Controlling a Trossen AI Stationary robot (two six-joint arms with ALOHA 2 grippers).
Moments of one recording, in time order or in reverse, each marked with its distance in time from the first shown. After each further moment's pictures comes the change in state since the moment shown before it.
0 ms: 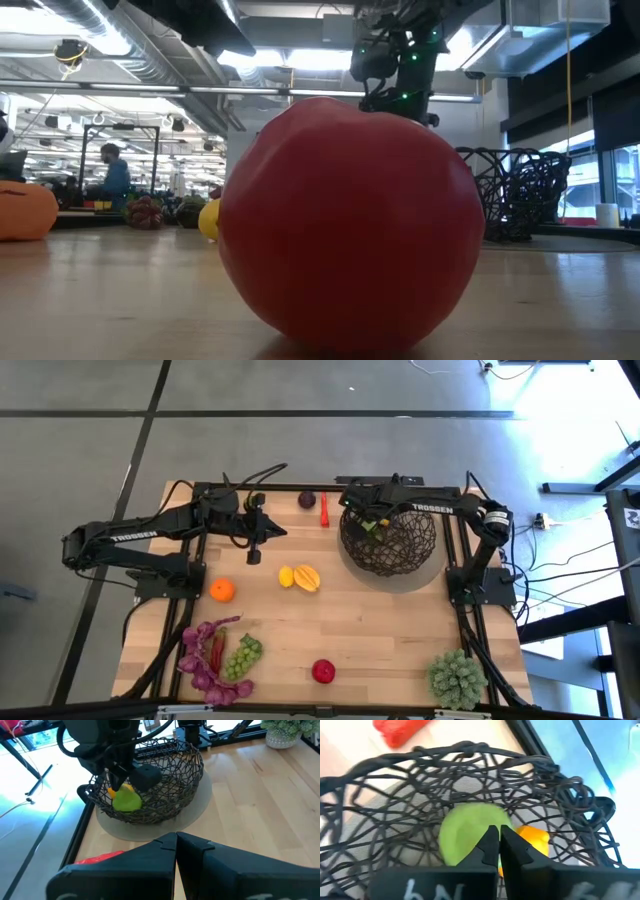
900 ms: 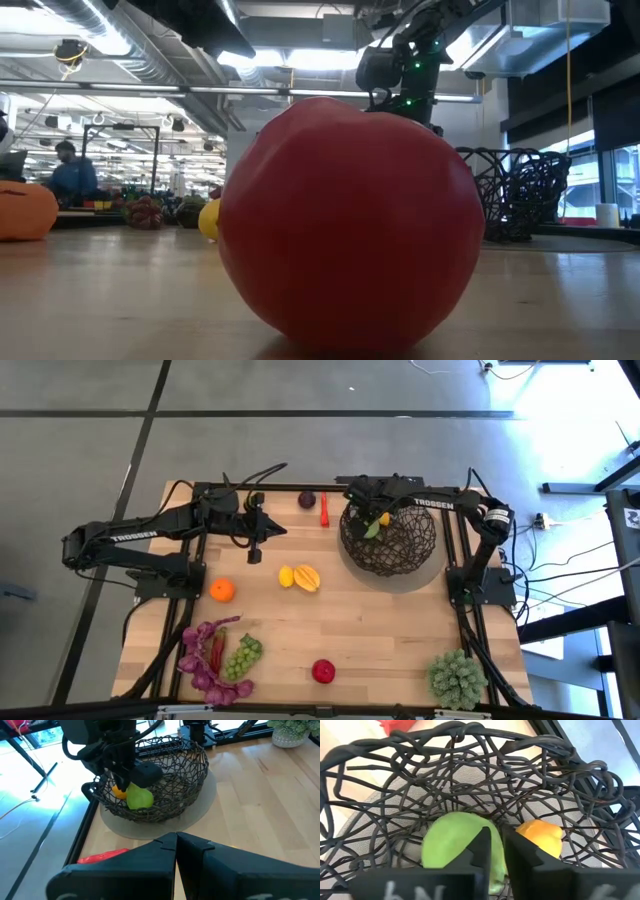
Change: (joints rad) left arm 0.000 0.000 0.000 0.000 -0.024 -0.002; right arm -0.068 0.000 -0.023 0.009 -0.140 -0.019
